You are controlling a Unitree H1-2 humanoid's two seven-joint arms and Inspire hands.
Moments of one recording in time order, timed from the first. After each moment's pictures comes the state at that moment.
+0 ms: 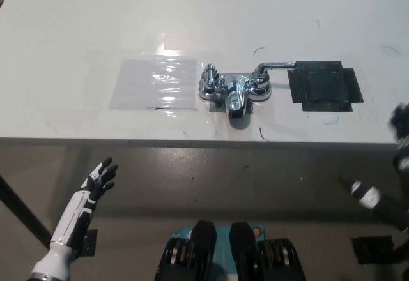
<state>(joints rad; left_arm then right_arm) -0.02 0.23 0.00 0.01 0.00 -0.18 -0.13 -0.08 -0.15 -0.08 -0.27 0.12 -0.33 0.04</state>
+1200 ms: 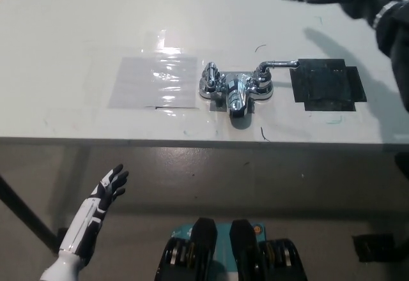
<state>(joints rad) 0.01 0.21 -0.02 0.00 0.00 -0.20 -0.15 -1.19 -0.32 0.08 1.03 0.25 0.06 0.40</state>
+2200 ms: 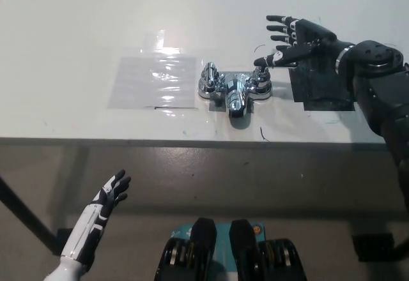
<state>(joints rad) 0.03 0.21 -0.03 0.00 0.00 -0.23 -0.15 -1.22 -0.23 0.10 1.33 0.09 0.02 0.42</state>
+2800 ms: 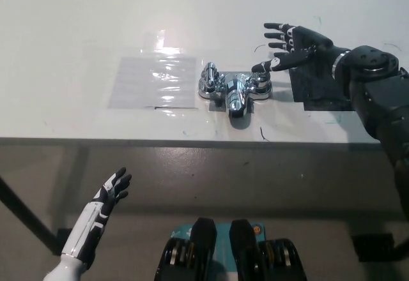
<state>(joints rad) 0.02 0.21 -0.03 0.00 0.00 -0.23 -0.15 -1.22 -0.22 0.08 1.36 0.07 0.02 0.42</state>
